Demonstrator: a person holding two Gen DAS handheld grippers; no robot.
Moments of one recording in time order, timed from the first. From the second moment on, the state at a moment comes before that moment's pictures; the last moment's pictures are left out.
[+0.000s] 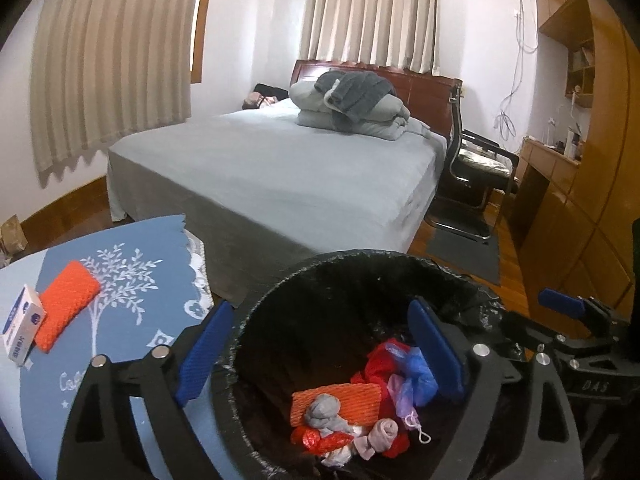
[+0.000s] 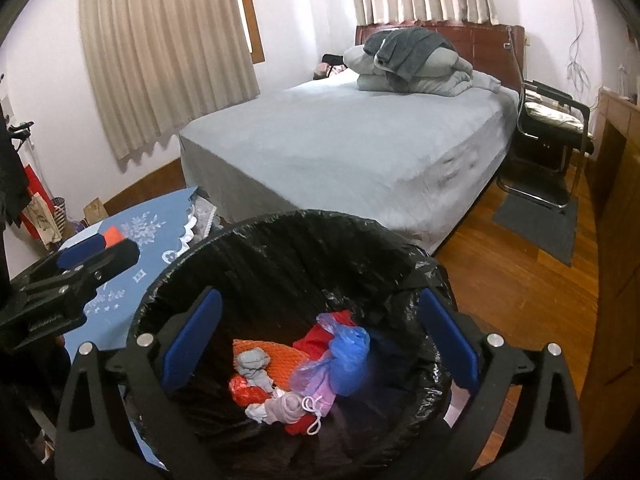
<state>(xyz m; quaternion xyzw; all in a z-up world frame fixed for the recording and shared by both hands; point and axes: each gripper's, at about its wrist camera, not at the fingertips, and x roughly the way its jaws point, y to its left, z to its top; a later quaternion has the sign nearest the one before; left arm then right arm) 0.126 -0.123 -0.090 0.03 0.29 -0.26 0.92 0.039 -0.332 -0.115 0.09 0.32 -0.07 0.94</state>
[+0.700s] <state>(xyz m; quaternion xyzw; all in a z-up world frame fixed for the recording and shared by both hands) 0.115 -0.017 -0.081 0.00 0.29 -0.17 0.94 0.060 -0.266 -0.092 0.07 0.31 -0.03 0.95</state>
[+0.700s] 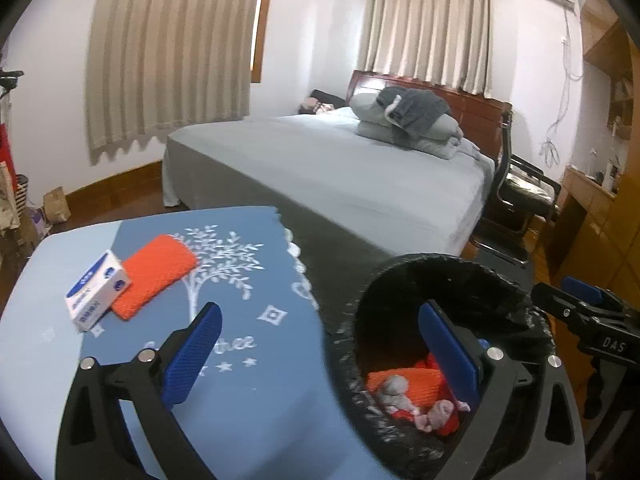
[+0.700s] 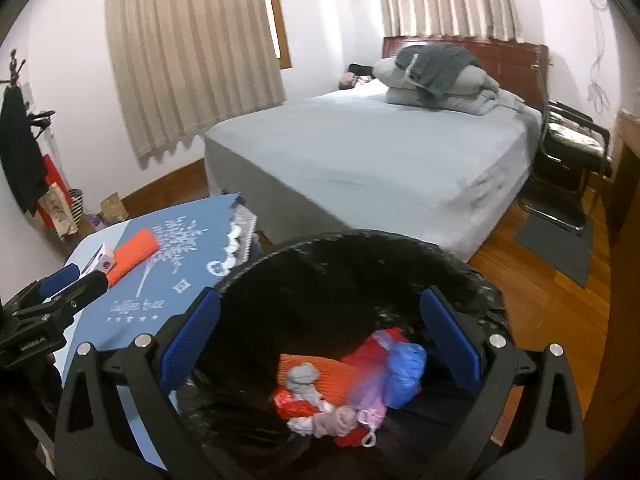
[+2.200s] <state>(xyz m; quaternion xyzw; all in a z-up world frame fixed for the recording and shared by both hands) 0.226 0.202 -0.174 -0.05 0.36 -0.01 0.93 0.222 -0.074 -0.150 0.02 0.37 0.10 0.92</state>
